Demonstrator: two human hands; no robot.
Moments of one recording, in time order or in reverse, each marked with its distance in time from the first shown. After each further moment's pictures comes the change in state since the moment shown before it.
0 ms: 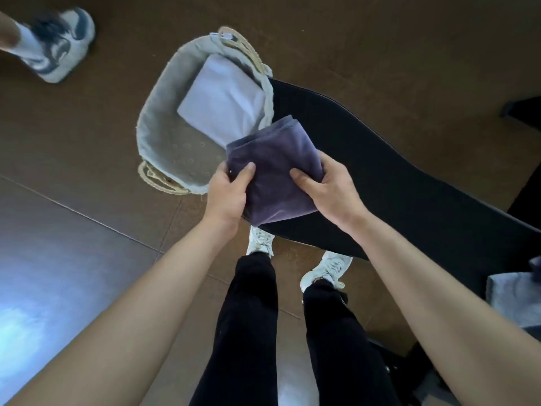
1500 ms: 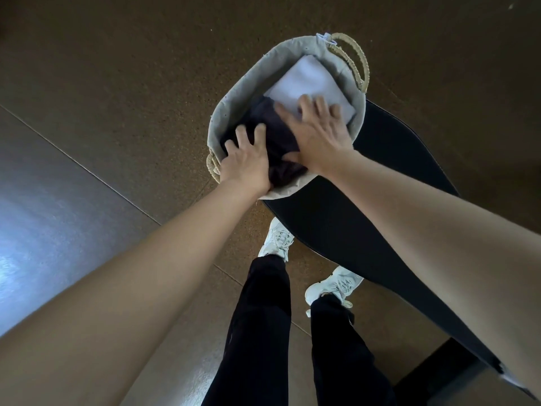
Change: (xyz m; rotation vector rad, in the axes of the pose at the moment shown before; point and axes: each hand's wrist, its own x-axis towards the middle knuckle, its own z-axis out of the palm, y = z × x) left_hand 0.091 0.029 -0.075 1.402 0.009 0.126; right_hand 0.154 -0.052 0.127 -1.470 -0.238 -0.515
